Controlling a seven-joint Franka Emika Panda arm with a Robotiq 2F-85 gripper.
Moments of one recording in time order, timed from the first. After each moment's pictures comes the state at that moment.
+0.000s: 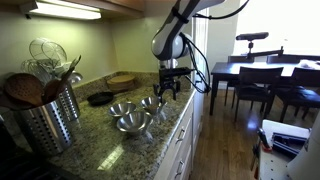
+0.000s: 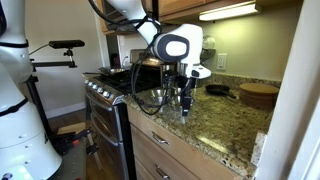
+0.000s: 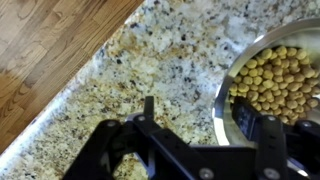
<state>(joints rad) -0.05 0.29 -0.10 -2.14 0.11 2.41 0.33</state>
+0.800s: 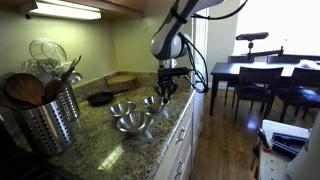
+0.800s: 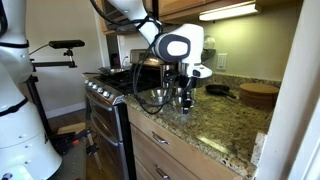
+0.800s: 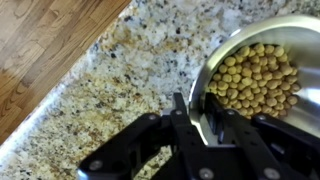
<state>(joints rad) -0.05 0.30 -0.10 -2.12 0.12 2.41 0.33</state>
